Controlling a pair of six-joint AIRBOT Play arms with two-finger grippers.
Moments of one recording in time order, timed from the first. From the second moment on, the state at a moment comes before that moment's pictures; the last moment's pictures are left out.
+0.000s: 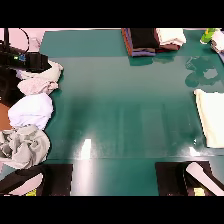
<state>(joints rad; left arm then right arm) -0.13 -1.08 1.52 1.30 -1.30 -1.52 -0.87 -0.99 1.00 -1.69 1.32 1.77</state>
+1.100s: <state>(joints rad) -0.13 -1.08 1.52 1.26 -1.25 -1.51 0.21 -1.12 1.24 -1.29 1.31 1.63</state>
